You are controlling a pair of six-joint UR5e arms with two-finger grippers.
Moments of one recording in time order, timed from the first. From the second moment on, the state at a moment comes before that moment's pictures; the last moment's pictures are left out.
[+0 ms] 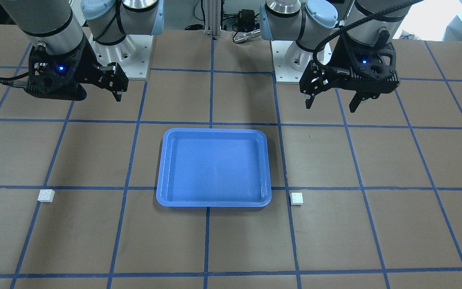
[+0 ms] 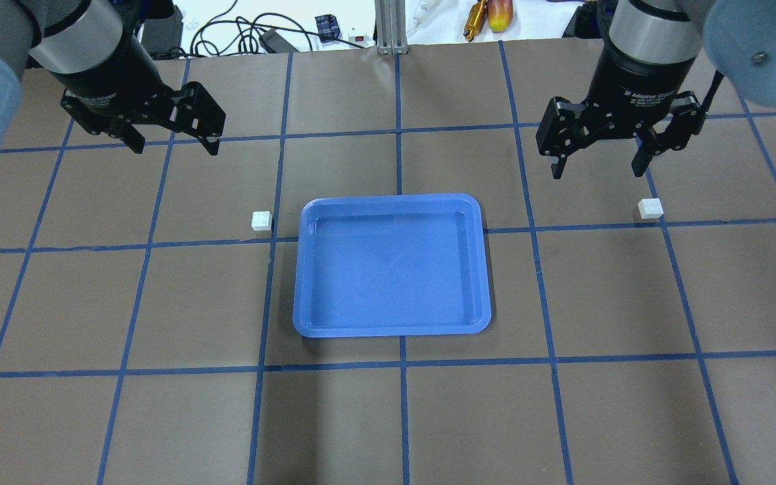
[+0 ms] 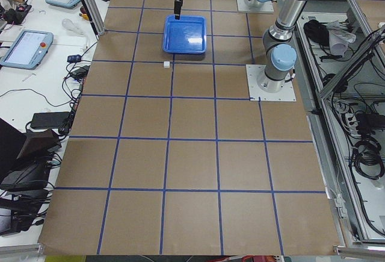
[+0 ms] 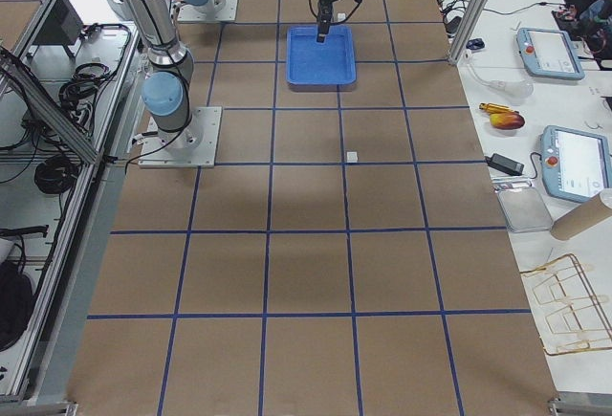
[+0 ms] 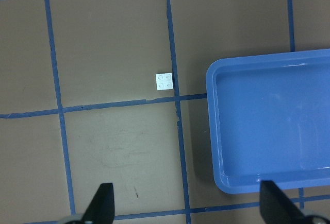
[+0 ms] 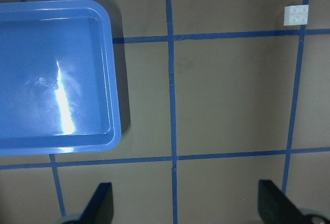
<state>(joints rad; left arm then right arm) -1.55 -1.55 -1.56 -1.51 1.57 0.10 1.59 -1.54 1.53 -1.44 -1.59 0.06</state>
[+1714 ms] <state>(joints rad) -1.52 -1.94 -1.72 -1.14 1.58 0.14 1.34 -1.46 1.53 -1.53 -1.52 -0.81</state>
